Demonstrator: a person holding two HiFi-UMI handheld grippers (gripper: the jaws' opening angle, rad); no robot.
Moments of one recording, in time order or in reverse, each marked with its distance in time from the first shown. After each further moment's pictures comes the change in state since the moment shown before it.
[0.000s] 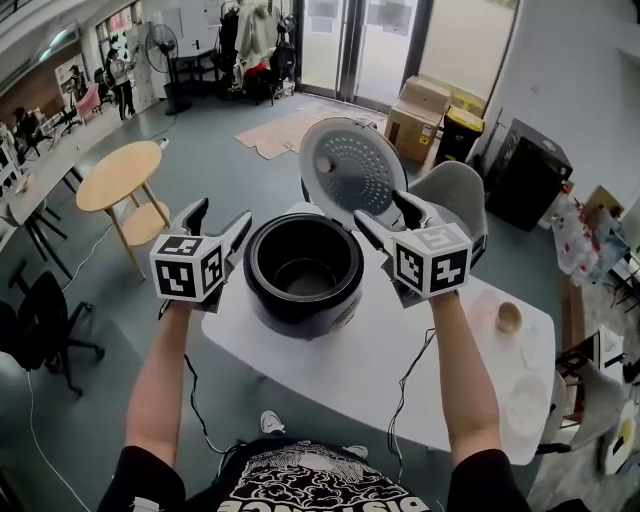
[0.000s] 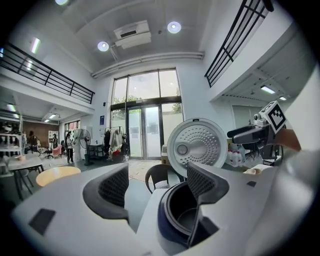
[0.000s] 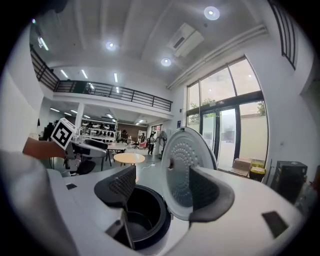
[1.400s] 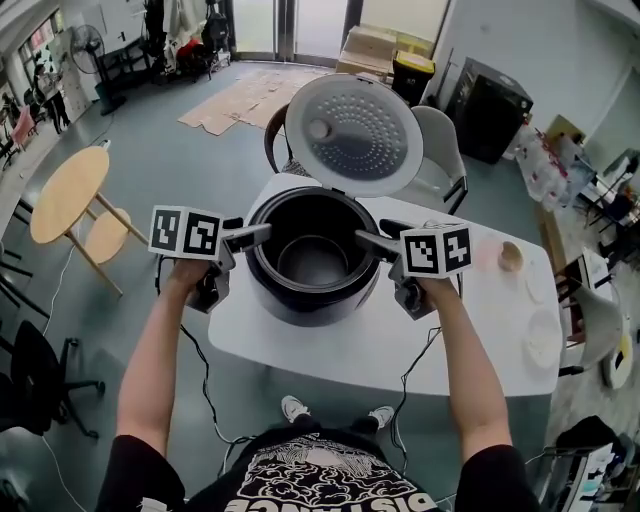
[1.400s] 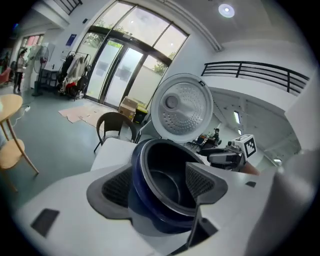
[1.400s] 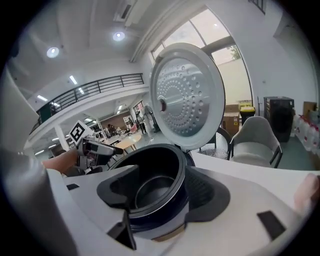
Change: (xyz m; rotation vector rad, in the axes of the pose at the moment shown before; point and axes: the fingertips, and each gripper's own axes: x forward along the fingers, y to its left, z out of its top) left arm 0.077 0.029 -0.133 -0.318 0.504 -0.629; right arm 0.074 0.067 -0.147 0.457 0.351 -0.042
